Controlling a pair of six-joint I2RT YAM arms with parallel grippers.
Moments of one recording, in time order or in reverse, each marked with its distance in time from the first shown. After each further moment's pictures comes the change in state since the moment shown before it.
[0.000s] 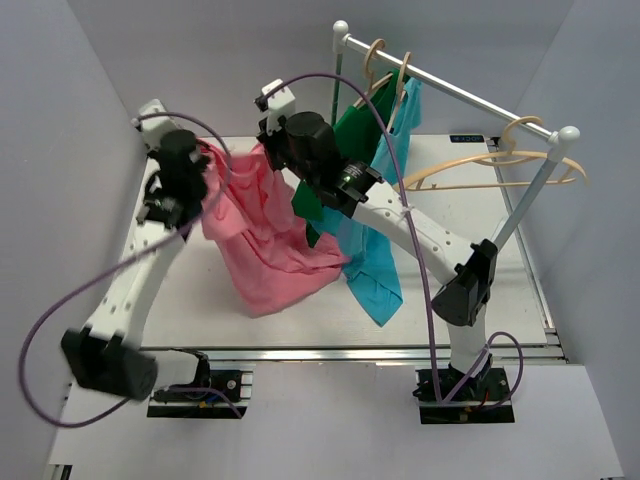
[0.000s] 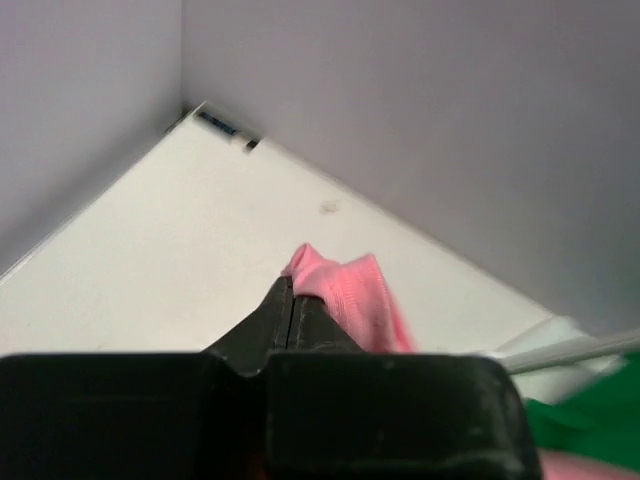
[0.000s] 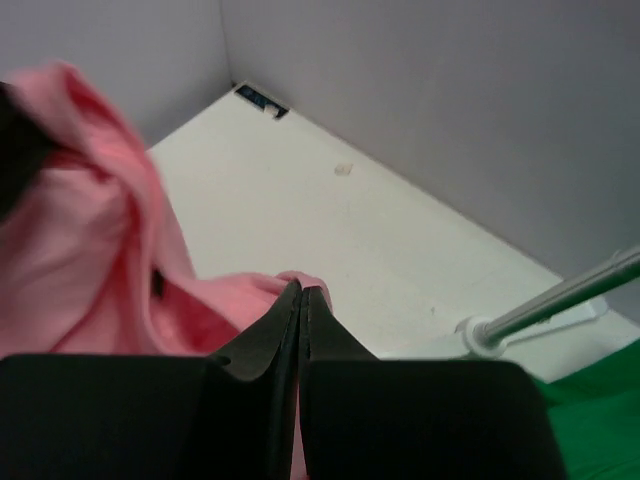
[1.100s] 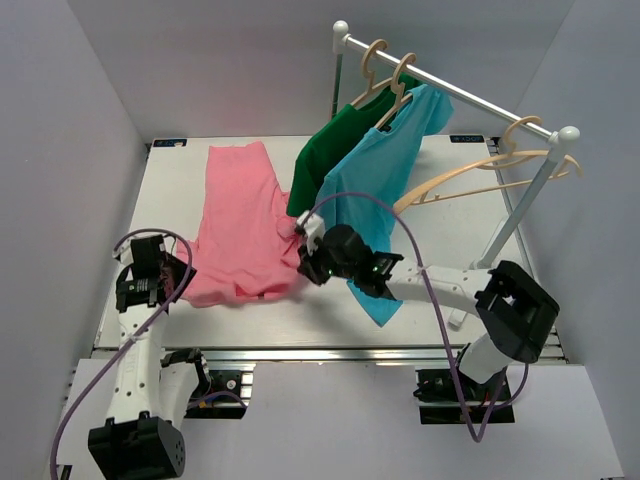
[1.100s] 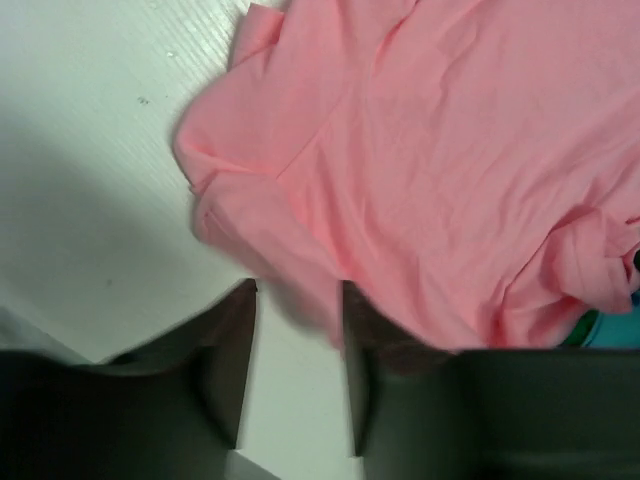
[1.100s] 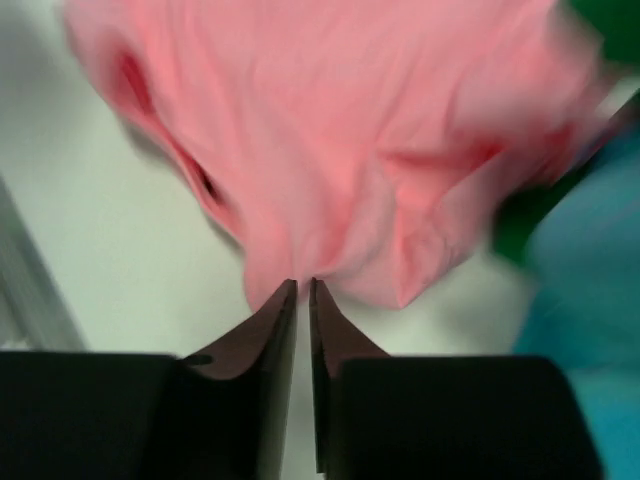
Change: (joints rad) left arm 0.587 -0.363 -0.604 -0.536 0.700 -0.399; right arm 0.012 -0.365 -1.132 0.485 -0.351 0.117
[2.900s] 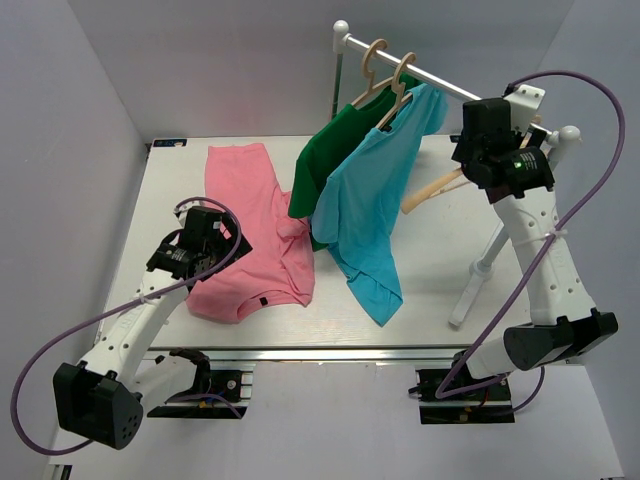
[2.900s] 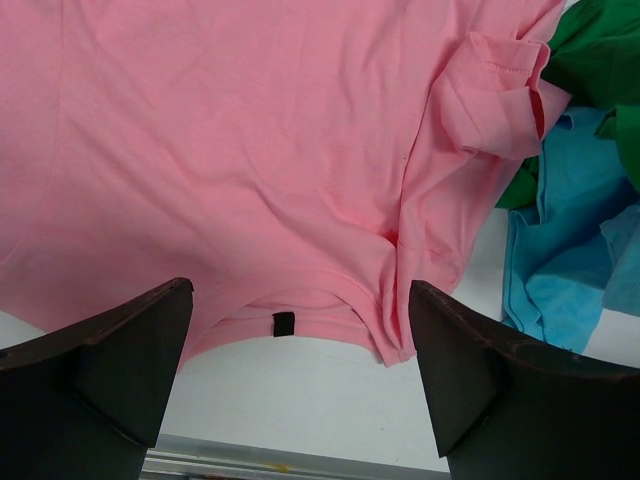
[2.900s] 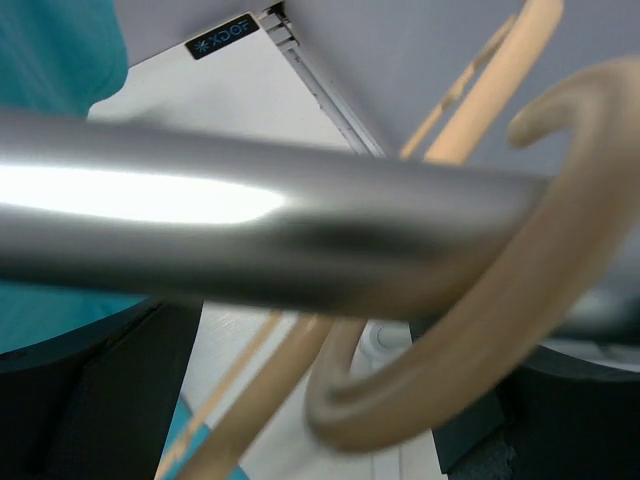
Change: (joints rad) left arm -0.489 0.224 0.173 0.052 -0.082 -0.010; right arm -0.656 -0.123 0.860 -1.177 0.861 0.315
